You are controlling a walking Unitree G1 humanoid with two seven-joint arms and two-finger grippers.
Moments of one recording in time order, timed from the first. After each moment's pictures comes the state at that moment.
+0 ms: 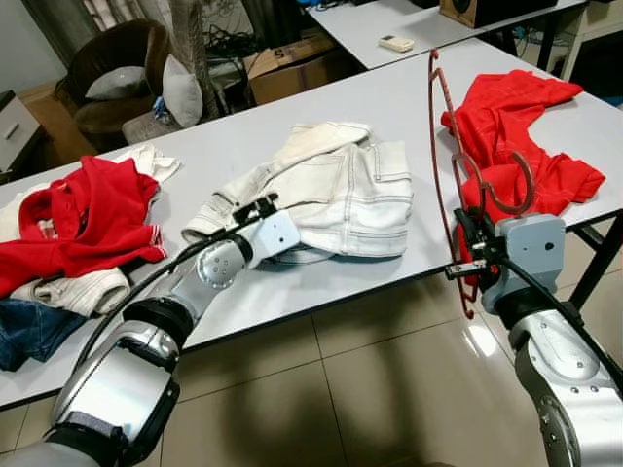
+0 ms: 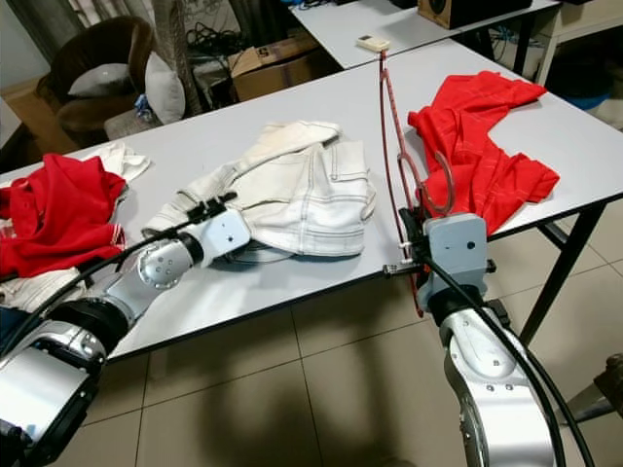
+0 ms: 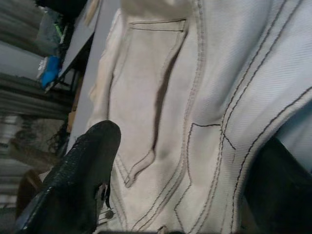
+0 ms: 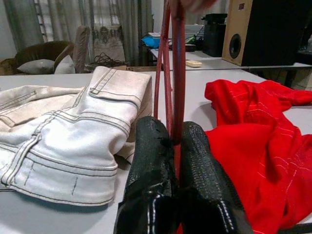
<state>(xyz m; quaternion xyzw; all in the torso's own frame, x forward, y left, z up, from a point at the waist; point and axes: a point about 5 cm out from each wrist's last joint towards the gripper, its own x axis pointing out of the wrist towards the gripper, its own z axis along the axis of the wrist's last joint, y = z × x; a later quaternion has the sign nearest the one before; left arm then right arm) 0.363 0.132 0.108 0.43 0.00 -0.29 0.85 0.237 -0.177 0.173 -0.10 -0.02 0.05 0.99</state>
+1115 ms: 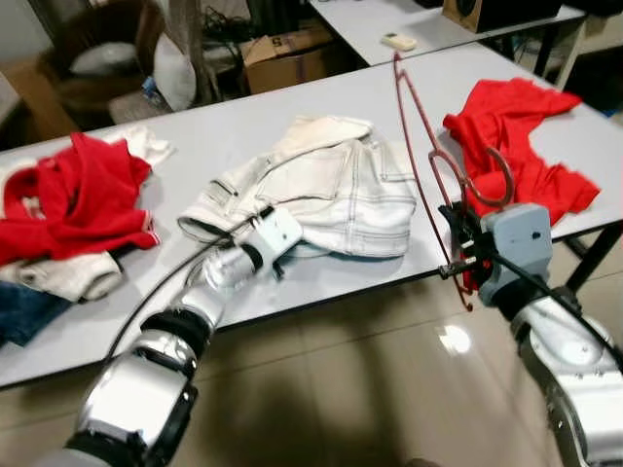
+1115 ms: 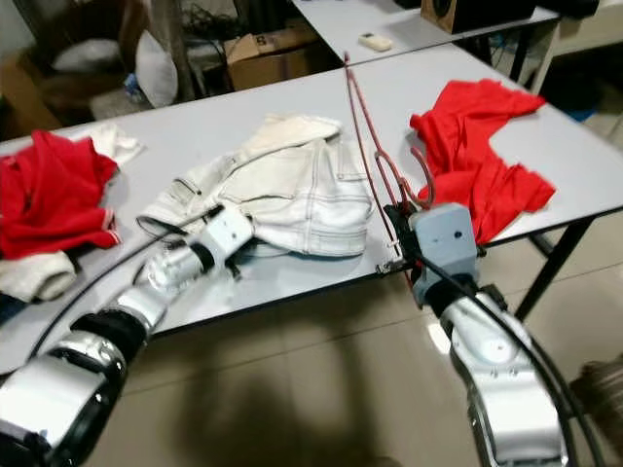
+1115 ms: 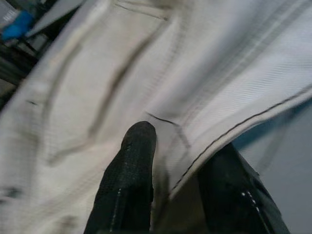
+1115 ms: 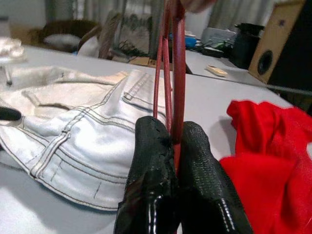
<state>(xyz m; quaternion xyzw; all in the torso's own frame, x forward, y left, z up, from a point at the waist) 0.355 0.117 0.087 0.30 0.06 -0.29 0.91 0.246 -0.175 0.183 -0.15 -0.01 0.12 0.98</state>
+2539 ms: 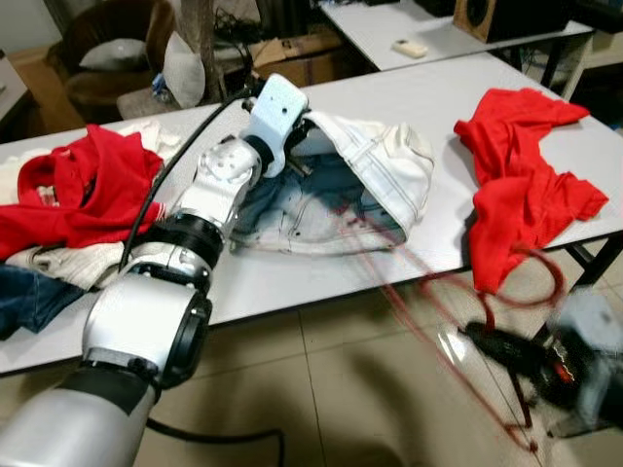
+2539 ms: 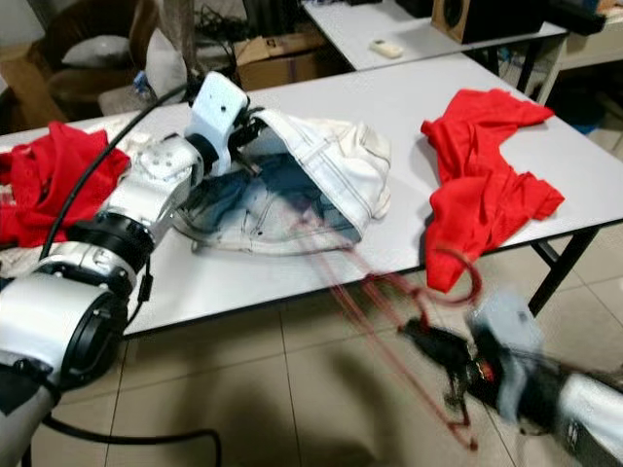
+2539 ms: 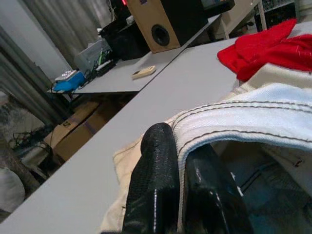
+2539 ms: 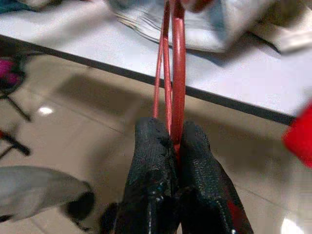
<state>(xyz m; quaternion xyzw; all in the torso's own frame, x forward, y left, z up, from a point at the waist) 0.410 0.101 0.230 0.20 -0.07 -0.28 0.94 0.169 -0.230 0.164 -0.07 0.22 0.31 0.92</state>
